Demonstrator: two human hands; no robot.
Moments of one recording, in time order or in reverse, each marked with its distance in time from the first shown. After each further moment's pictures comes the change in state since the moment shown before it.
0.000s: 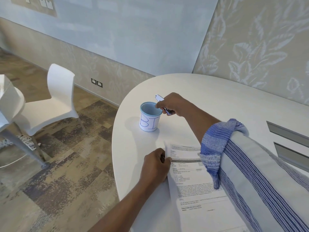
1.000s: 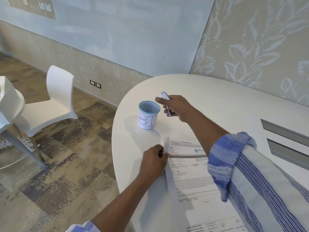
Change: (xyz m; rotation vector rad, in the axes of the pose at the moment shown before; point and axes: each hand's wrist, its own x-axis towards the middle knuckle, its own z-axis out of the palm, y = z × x) left_hand -0.002 0.001 -0.002 0.004 -0.035 0.022; right_hand -0.042 0.019 -0.011 0.314 0.017 -0.089
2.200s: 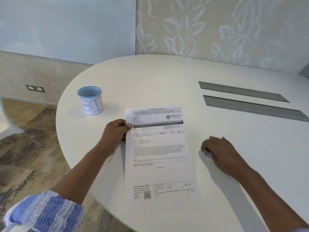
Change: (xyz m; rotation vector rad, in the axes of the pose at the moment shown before) left_hand 0.005 0.017 0.020 -0.437 -0.336 -0.022; right_hand -0.334 0.246 -0.173 -0.967 0.311 -0.146
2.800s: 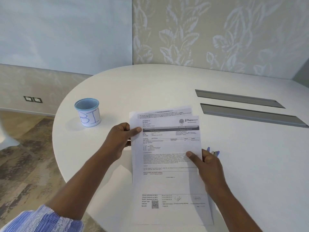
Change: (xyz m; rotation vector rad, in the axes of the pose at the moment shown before) left_hand -0.007 0.042 0.022 -0.098 -0.118 0.002; right_hand 0.011 -0.082 0.021 1.048 0.306 0.587
